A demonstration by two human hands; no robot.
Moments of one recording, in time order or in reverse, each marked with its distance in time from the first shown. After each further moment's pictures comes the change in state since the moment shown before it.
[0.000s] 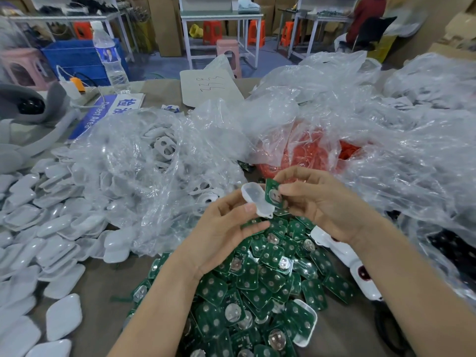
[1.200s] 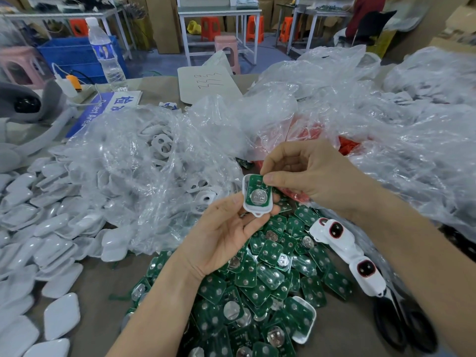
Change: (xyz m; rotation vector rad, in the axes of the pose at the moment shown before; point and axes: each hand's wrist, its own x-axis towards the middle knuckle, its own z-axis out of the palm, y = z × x) left_hand -0.002 -0.002 0.006 -0.334 -0.135 0.009; right_hand -0.002 -0.036 0.019 -0.543 0.015 -0.282
